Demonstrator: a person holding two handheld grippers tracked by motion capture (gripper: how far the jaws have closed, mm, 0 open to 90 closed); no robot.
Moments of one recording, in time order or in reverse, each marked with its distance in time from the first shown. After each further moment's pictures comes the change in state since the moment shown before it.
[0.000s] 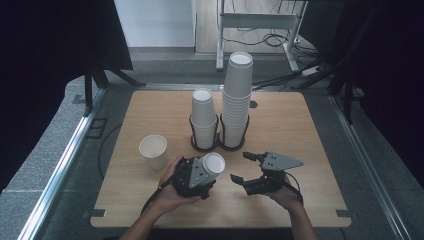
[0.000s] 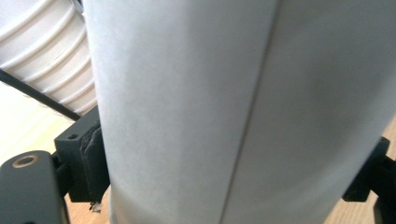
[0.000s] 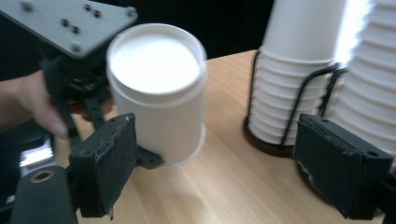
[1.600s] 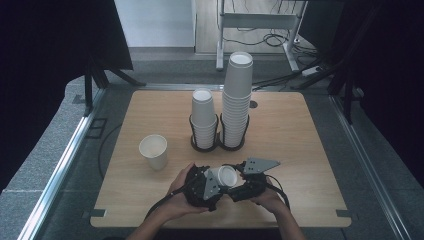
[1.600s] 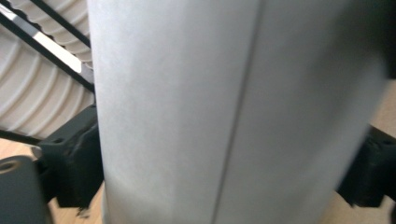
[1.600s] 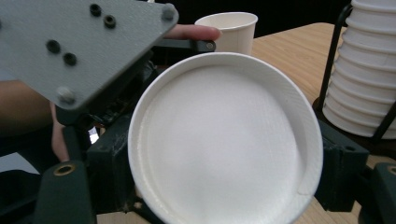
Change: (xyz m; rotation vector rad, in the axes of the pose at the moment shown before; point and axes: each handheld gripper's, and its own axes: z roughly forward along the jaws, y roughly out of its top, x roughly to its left) left arm -0.030 0.003 0.015 0.058 -0.077 0.119; right arm 0.013 -0.021 0.042 0.064 0.193 0.057
